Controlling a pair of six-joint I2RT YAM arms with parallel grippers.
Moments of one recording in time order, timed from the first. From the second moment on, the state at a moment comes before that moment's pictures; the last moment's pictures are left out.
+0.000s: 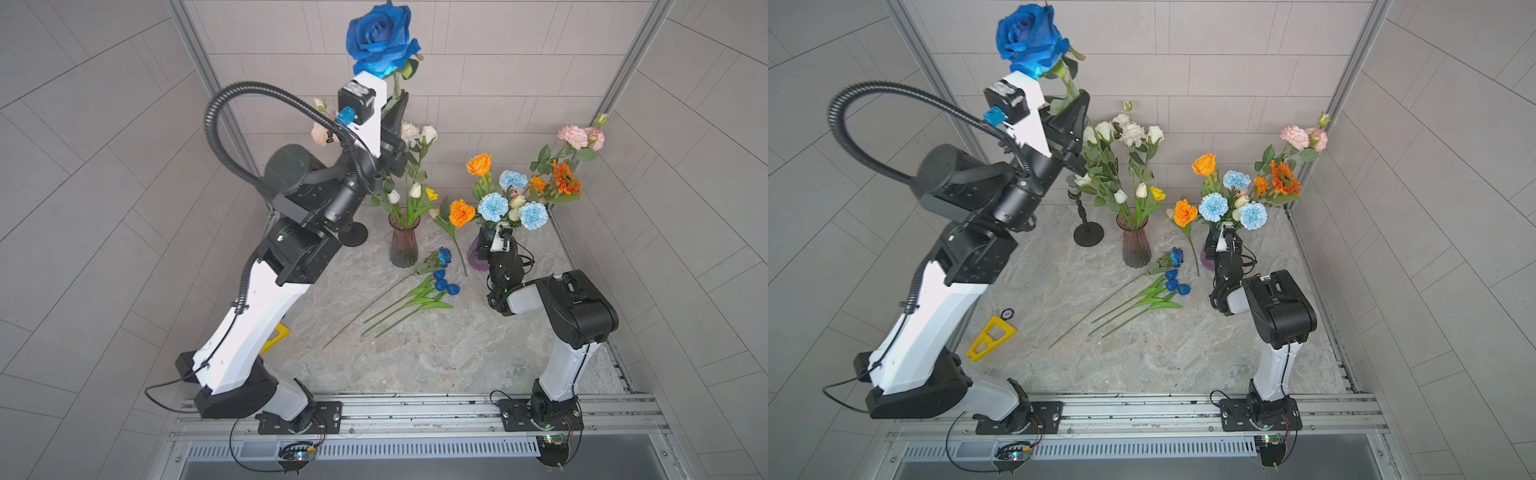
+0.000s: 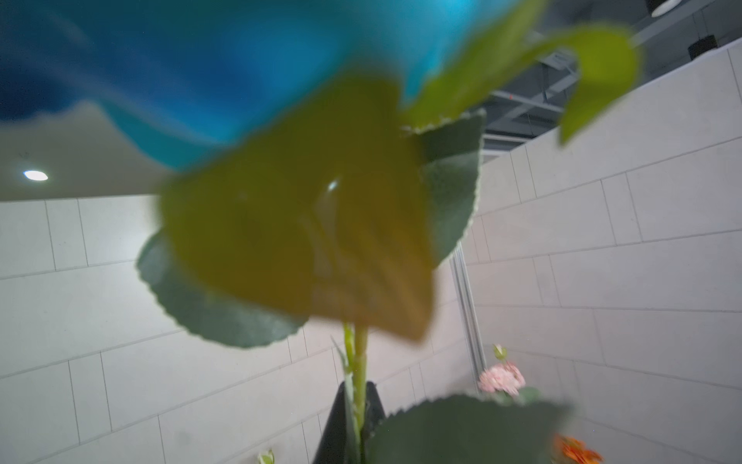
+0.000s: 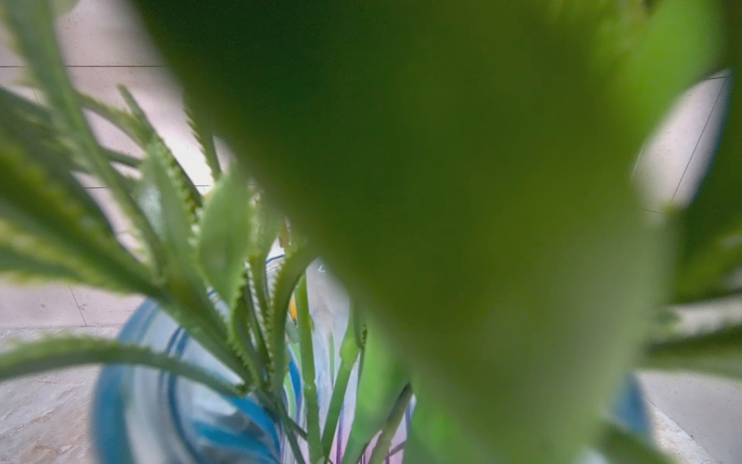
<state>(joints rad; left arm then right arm) -0.79 1.48 2.21 -0.22 -0.13 0.29 0.17 1.84 0.66 1.29 0.29 0.00</state>
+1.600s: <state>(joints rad) -0.76 2.02 1.65 -0.87 -0.22 0.16 0.13 1.79 0.60 1.28 0.28 -0.01</state>
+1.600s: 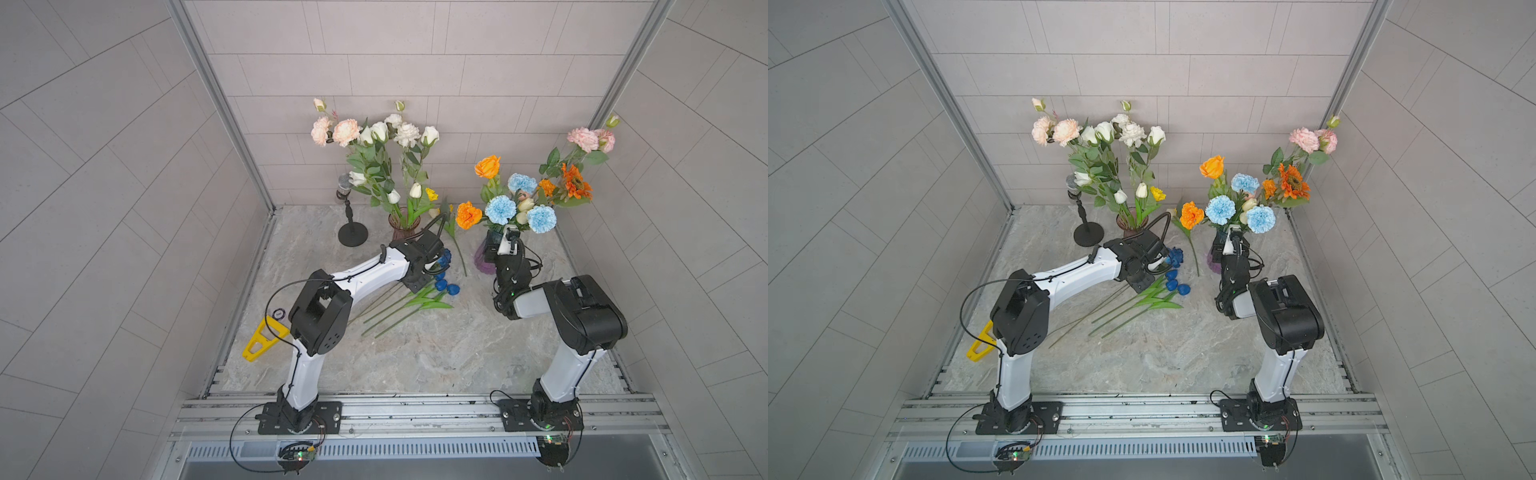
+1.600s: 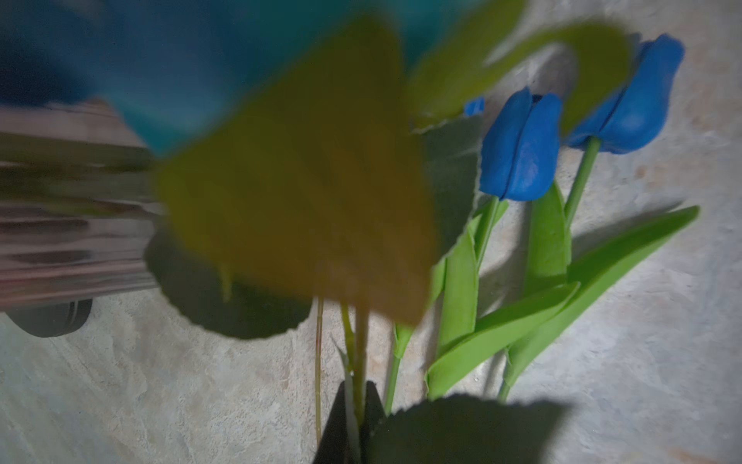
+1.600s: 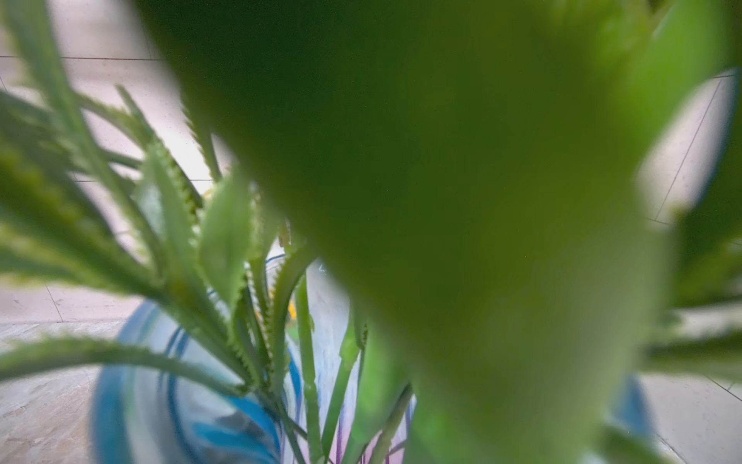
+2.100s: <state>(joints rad) -0.76 2.02 1.68 -0.84 -0.21 0.19 0.13 1.79 0.60 1.29 0.28 -0.02</state>
